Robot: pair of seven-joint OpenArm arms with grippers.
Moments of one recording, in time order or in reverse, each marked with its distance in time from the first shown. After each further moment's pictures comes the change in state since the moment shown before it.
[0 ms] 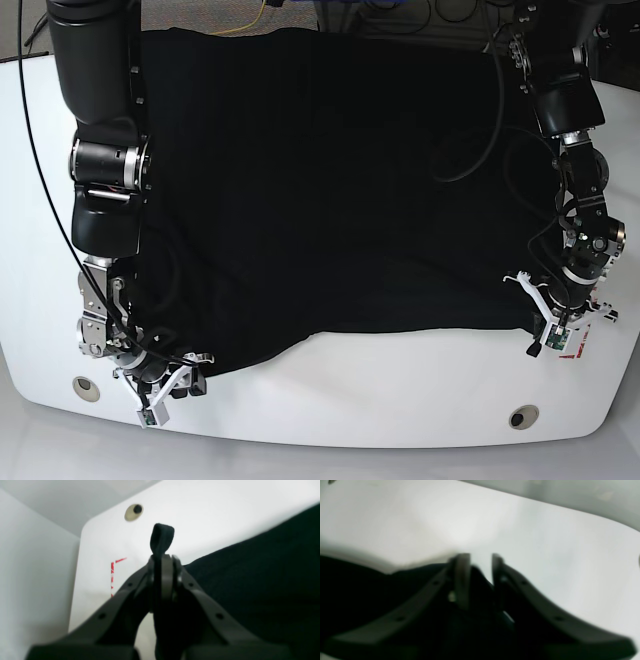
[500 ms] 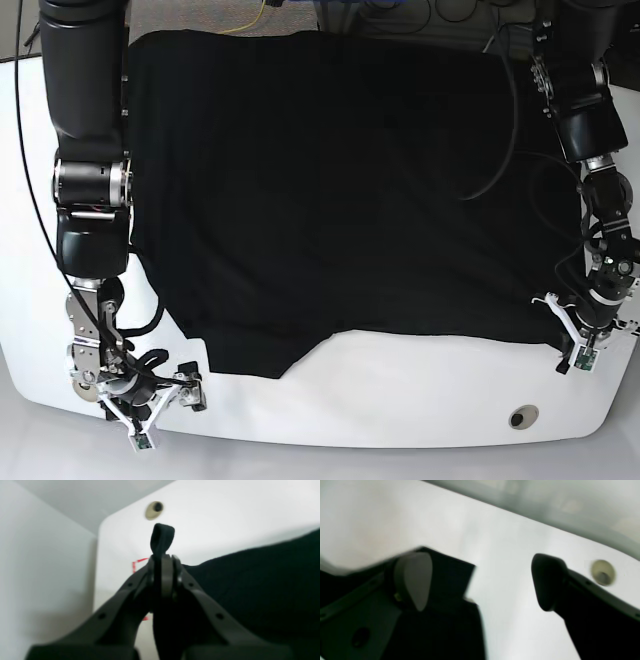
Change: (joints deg) left arm -5.9 -4.8 -0.2 -6.1 -0.2 0.1 -0.1; right arm 4.5 3.5 -8.9 1.8 0.3 -5.3 -2.2
